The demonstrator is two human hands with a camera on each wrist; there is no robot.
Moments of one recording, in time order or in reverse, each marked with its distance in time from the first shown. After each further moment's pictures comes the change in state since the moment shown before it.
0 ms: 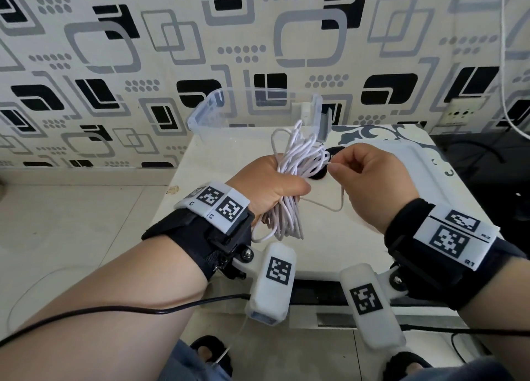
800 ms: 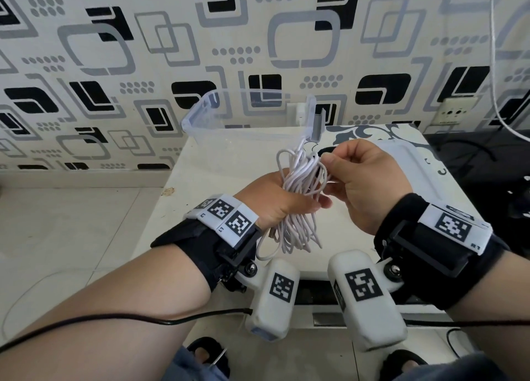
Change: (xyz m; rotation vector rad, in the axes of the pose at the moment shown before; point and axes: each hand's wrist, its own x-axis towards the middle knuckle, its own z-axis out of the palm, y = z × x) left_hand -0.005 -0.007 0.019 -0.074 -0.170 0.047; right_hand -0.002 -0.011 0.003 0.657 -0.024 0.223
